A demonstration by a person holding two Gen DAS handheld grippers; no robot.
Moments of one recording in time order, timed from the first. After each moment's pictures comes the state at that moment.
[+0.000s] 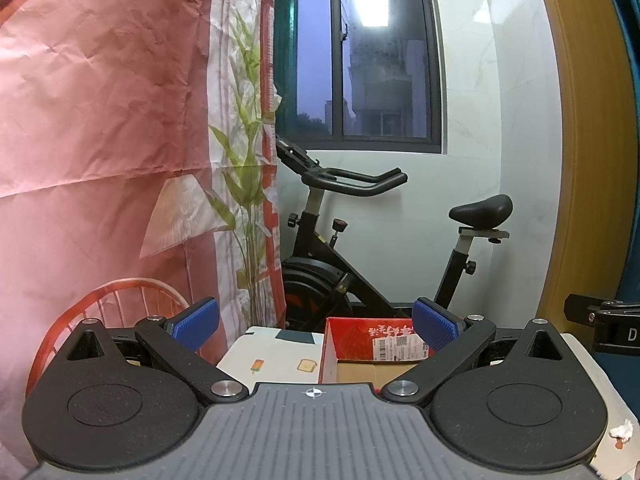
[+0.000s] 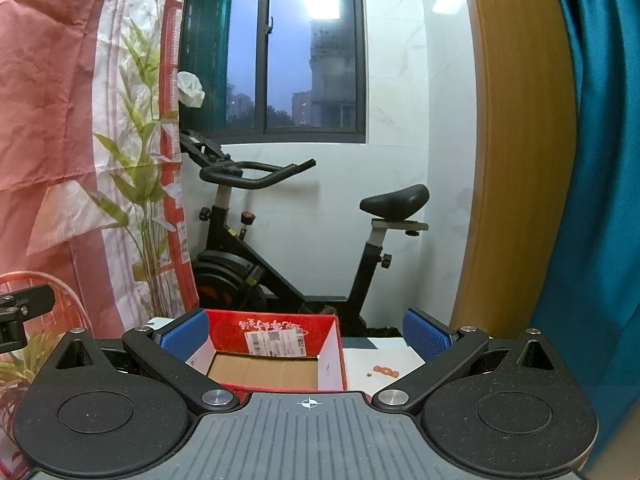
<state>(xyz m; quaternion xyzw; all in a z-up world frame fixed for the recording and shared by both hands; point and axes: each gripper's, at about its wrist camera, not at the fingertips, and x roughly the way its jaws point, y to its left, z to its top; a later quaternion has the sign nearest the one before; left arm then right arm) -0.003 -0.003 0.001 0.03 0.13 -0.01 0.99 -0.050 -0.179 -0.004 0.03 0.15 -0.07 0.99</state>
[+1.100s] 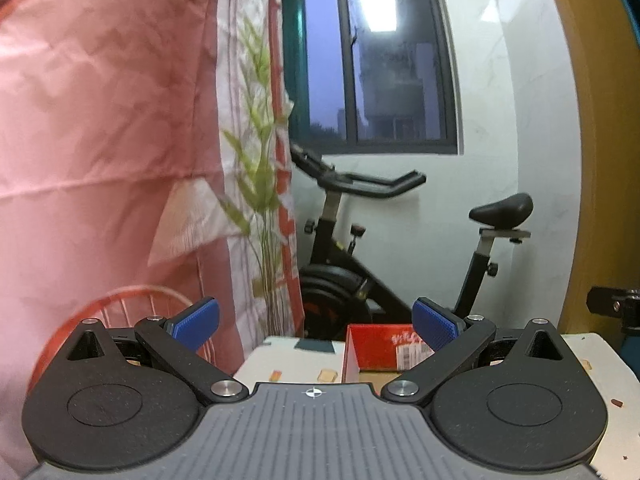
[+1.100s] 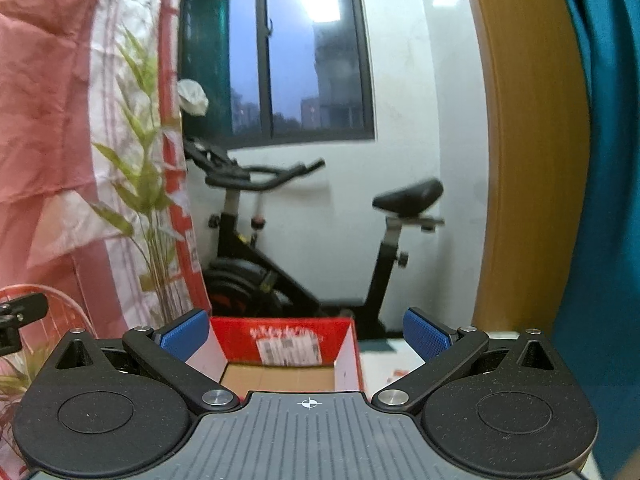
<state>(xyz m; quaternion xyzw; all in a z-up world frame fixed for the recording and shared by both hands) 0.021 0.000 -0.019 0.05 0.12 0.02 0.99 -0.024 -0.200 -0.020 0.06 0.14 -0.05 0.99</state>
